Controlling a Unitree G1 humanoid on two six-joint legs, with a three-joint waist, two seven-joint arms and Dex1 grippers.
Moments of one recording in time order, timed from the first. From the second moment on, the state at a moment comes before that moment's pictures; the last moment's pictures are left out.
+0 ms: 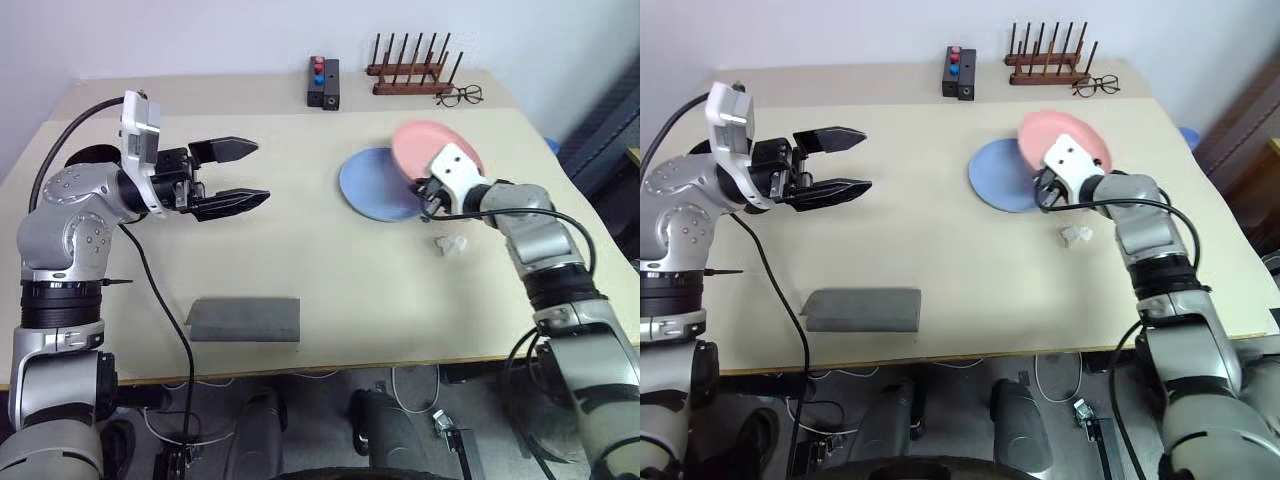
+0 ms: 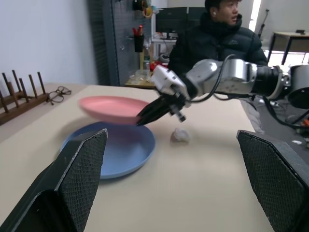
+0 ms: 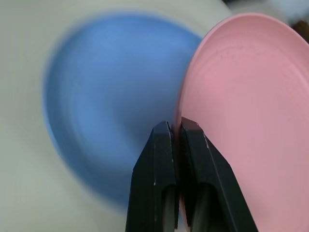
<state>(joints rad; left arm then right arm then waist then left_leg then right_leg) -0.69 0.71 0.15 0.08 -0.65 0.46 -1.29 -0.85 -0.59 0.18 0.58 -0.03 0.14 0.74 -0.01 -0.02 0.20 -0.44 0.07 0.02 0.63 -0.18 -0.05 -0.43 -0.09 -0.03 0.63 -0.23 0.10</state>
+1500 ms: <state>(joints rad) -0.63 0.67 0.09 0.03 -0.65 0.46 -1.31 -0.43 -0.76 -0.10 0.04 0.25 0.78 0.78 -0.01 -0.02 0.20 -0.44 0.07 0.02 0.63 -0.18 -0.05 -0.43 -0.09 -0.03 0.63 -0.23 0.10</state>
